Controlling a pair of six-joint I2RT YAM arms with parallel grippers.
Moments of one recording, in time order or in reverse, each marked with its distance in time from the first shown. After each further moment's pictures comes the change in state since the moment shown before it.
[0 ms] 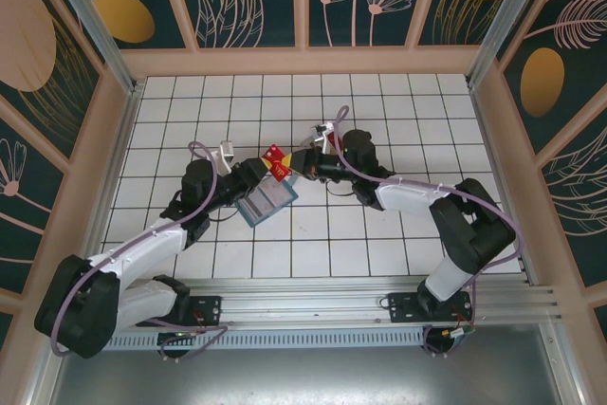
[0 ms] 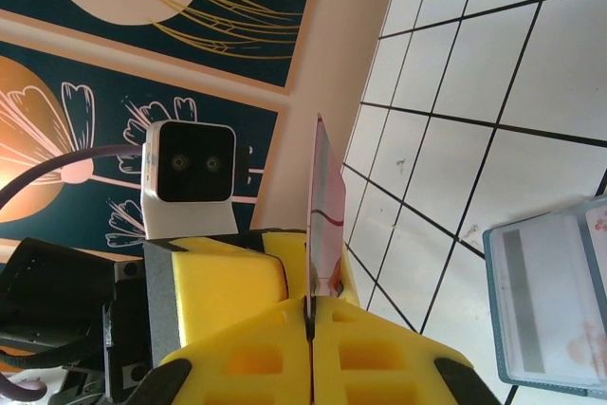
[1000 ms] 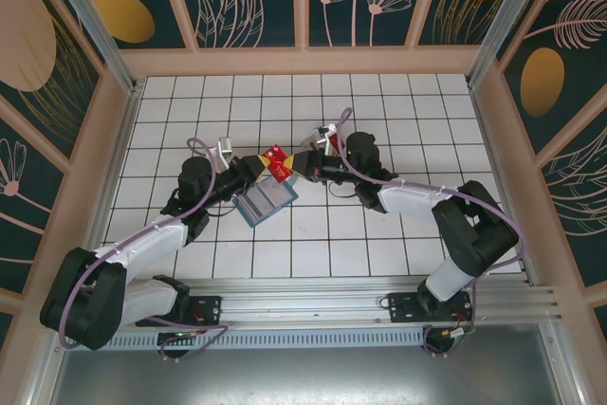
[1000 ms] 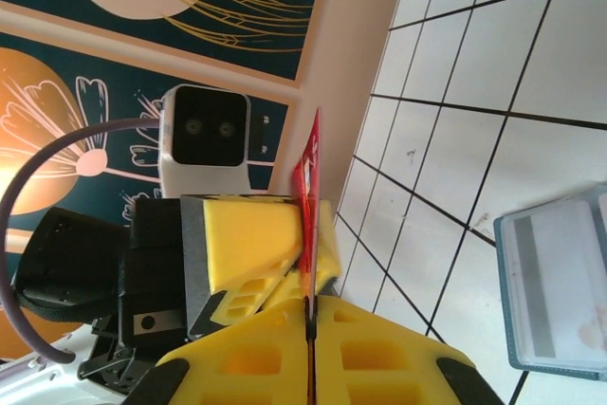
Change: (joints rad) left arm 0.050 0.045 -0.002 0.108 0.082 -0.055; right arm -0.006 -0.016 -0.032 0.032 -0.023 0.023
